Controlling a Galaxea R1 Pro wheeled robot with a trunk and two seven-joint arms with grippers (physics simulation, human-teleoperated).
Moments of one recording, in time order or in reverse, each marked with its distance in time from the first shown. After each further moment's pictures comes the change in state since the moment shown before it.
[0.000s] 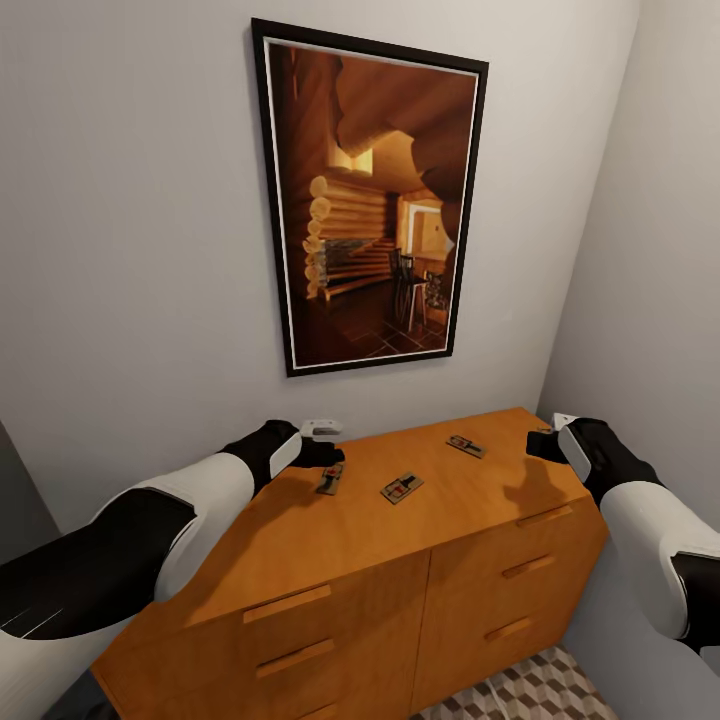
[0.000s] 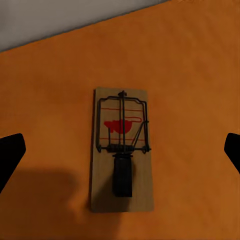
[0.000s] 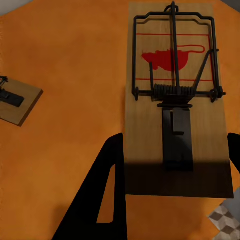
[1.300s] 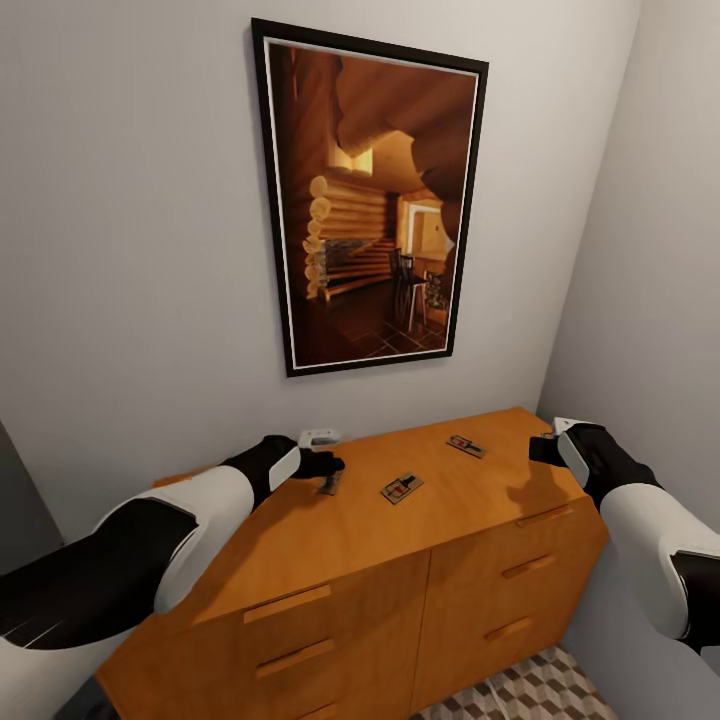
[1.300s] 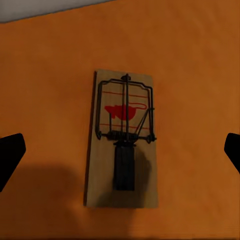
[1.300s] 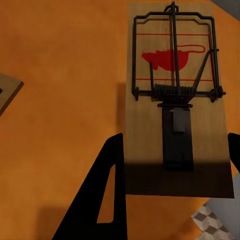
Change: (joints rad) left arm 0.035 0.000 0.001 0.034 0.042 -0.083 0.000; right arm 0.000 -0.002 -0.002 0.038 0.067 -0.036 0.006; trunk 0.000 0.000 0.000
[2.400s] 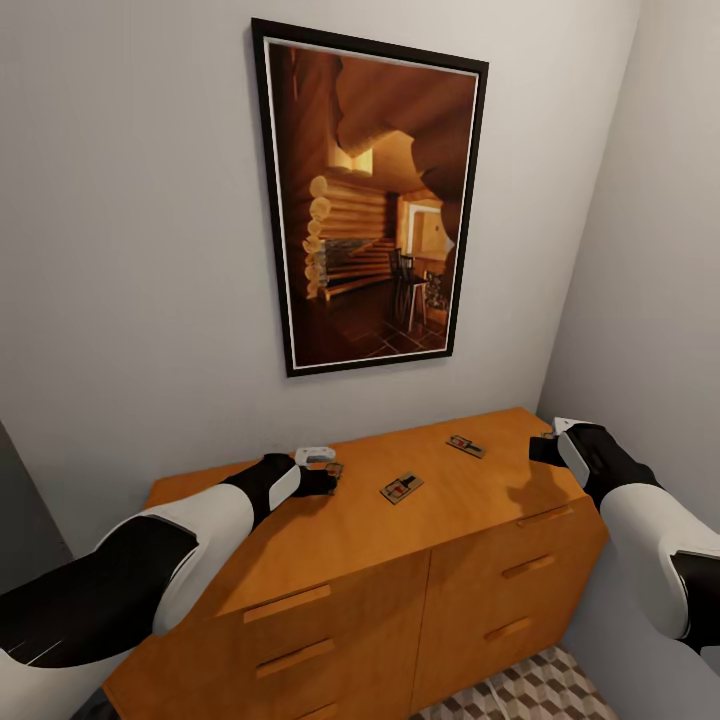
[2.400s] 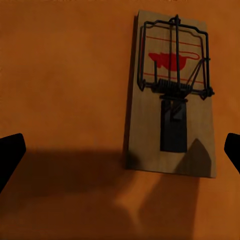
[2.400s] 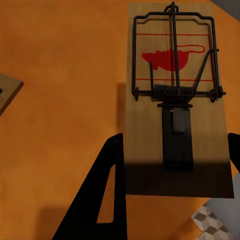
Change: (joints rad) left arm 0.060 0.000 -0.003 -0.005 -0.011 -0.016 0.089; right arm 0.000 0.000 0.000 0.000 0.000 0.000 0.000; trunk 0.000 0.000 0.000
